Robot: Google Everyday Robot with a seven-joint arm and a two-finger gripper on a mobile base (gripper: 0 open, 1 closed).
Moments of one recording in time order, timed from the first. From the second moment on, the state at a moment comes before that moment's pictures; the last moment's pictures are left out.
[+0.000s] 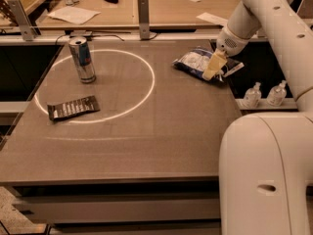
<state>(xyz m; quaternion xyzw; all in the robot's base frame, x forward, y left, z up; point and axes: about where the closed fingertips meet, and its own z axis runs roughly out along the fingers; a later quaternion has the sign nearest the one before) 0.731 -0.216 0.840 -0.49 0.85 0.06 0.17</state>
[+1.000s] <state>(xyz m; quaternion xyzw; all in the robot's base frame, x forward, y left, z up) 0.706 -0.161 0.908 -0.58 0.78 0.09 0.21</state>
